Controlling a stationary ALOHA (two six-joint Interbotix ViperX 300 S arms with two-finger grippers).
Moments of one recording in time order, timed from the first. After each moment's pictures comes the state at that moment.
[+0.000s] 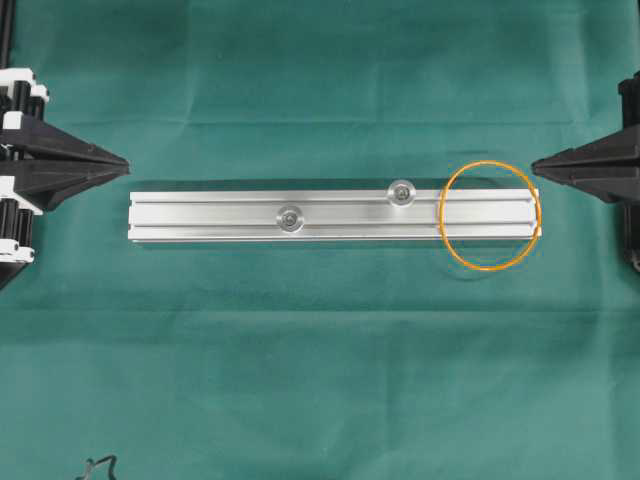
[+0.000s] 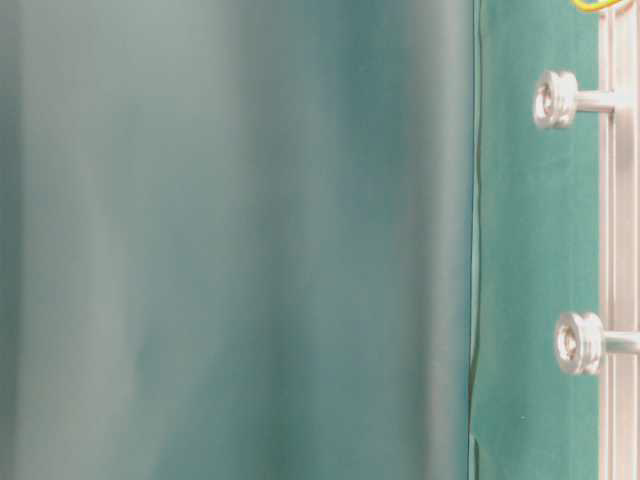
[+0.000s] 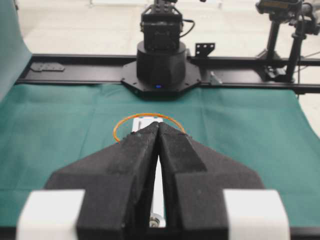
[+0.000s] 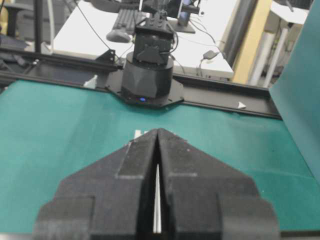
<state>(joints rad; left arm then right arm) 0.00 -0.97 1.17 0.00 -0.29 0.00 0.00 -0.96 1.17 0.00 -0.29 0.00</state>
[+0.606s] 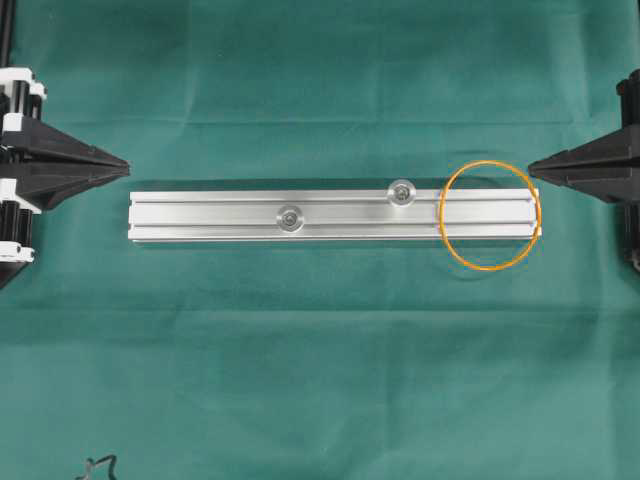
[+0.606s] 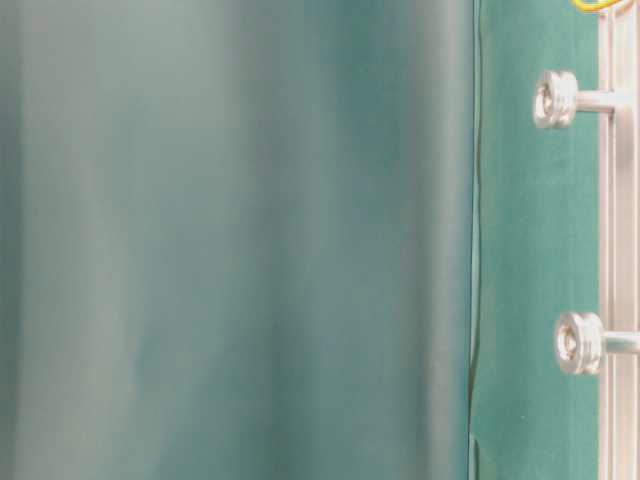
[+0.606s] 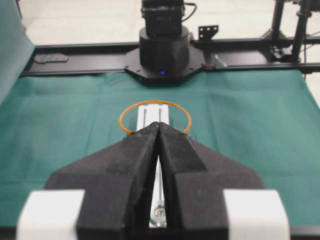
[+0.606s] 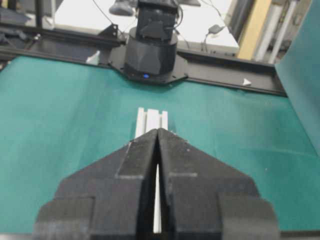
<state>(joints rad) 0.00 -0.98 1.15 0.03 -0.21 0.02 0.00 -0.97 1.13 0.00 -0.15 0.00</state>
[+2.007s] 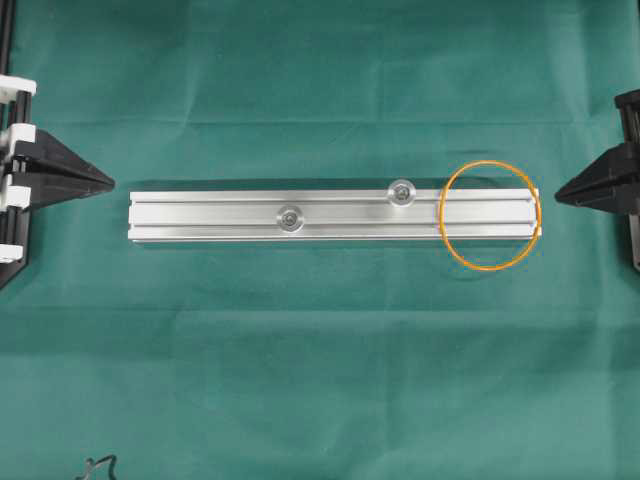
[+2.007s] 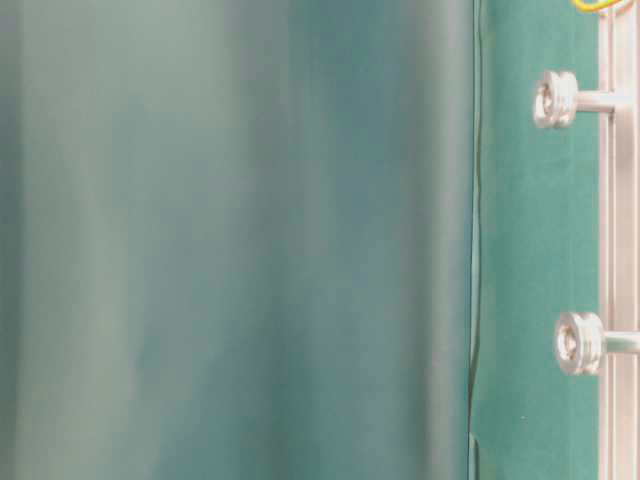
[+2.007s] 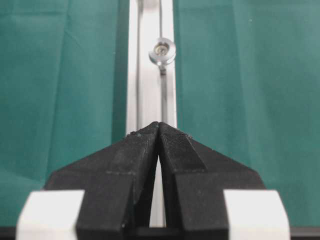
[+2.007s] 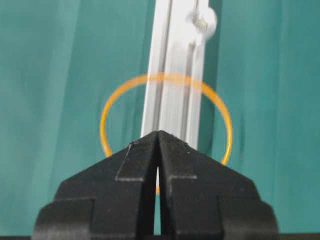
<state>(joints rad) 0.00 -0.97 0.98 0.03 0.52 0.01 0.00 -0.89 0.93 0.00 0.80 0.04</state>
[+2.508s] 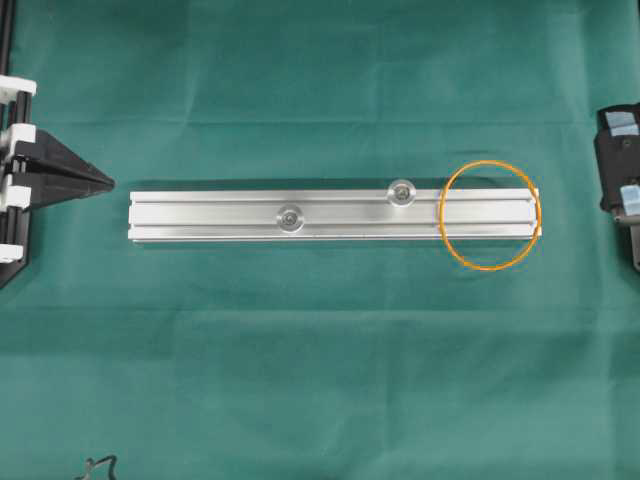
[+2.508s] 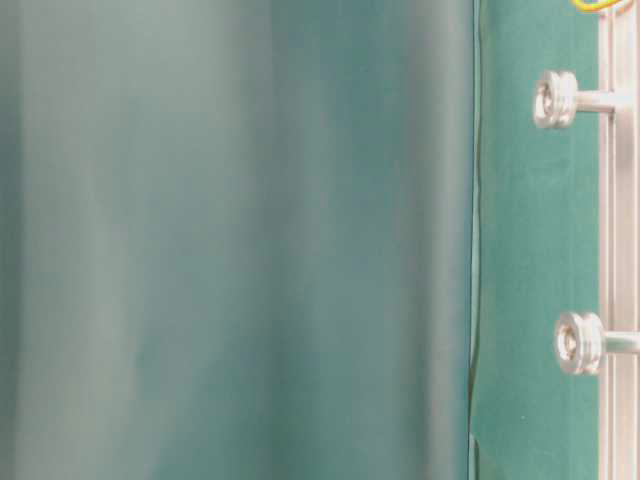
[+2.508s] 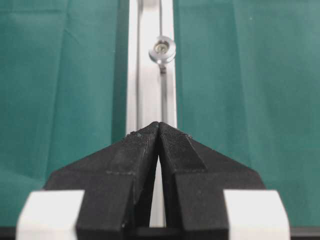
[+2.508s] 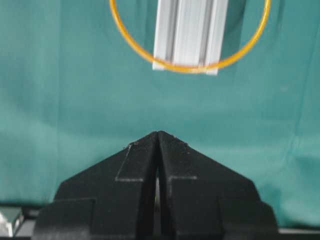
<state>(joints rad) 0.00 -0.97 0.98 0.03 0.52 0.02 0.00 -0.75 0.82 0.00 1.24 0.07</state>
